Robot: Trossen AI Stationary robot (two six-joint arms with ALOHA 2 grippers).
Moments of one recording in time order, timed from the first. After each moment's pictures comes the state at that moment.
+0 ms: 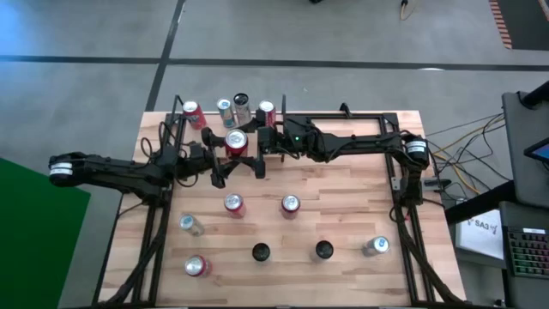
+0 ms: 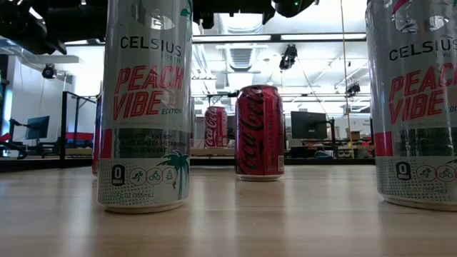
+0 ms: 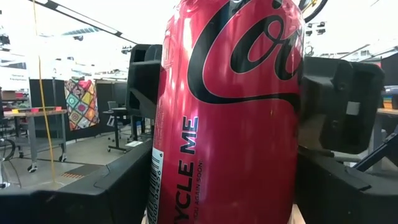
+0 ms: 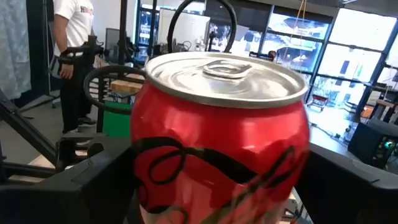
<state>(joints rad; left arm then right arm) 0.13 0.95 0.33 0.94 -0.12 0.07 -0.16 1.89 1.55 0.44 -0.19 -0.17</state>
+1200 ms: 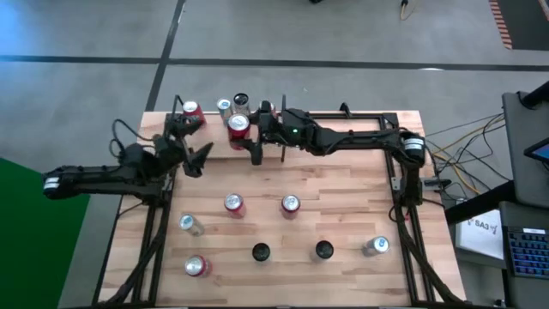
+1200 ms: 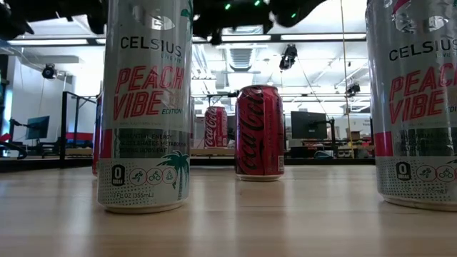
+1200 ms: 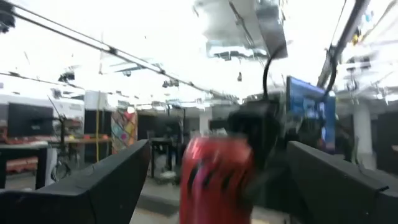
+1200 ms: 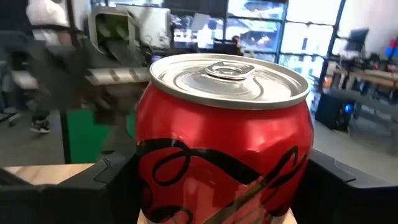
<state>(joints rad) 0.13 0.52 0.33 0.68 -0.28 0.12 -0.22 1.92 1.55 0.45 -0.09 -0.06</state>
